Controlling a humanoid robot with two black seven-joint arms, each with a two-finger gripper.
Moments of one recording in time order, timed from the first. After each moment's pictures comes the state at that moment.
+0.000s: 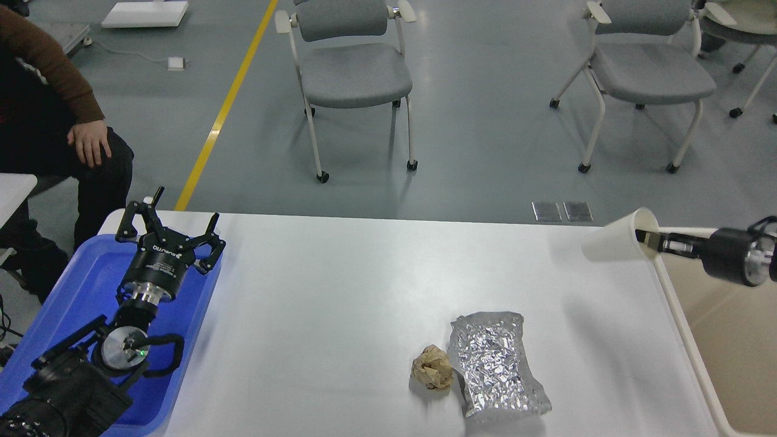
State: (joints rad) left arm -0.49 0.34 -0.88 -0.55 -0.07 -0.64 -0.50; right arm 1.27 -0.79 -0.72 0.78 -0.71 -0.09 0.76
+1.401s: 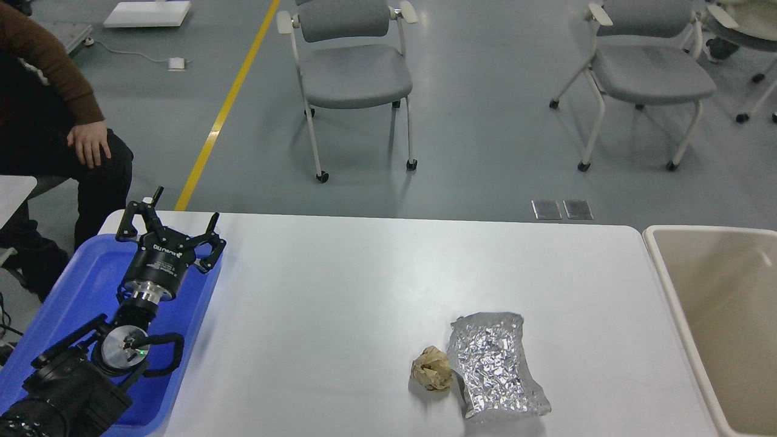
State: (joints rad) left arm -0.49 0.34 -0.88 -0.55 -0.07 -0.64 -0.50; right arm 0.79 -0.81 -0.57 0.18 -0.07 -0.01 0.49
